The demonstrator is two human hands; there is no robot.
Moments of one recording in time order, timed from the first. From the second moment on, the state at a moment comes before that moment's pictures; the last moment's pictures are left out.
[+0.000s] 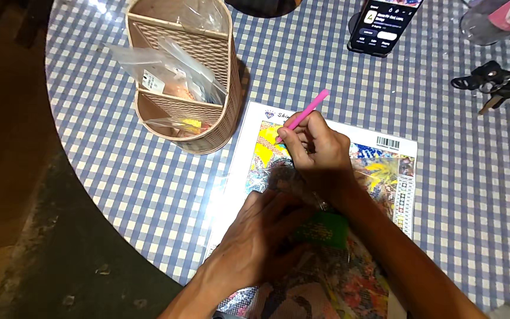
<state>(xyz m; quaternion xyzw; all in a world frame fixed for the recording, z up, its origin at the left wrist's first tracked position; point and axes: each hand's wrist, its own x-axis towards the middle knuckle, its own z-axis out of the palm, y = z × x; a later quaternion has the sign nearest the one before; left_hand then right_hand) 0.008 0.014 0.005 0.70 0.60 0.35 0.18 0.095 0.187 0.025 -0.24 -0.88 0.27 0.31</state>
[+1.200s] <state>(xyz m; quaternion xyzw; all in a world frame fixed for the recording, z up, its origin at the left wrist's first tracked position) 0.007 0.013 0.001 0.70 0.61 0.34 0.15 0.223 0.161 0.024 -0.36 -0.65 0.46 0.49</state>
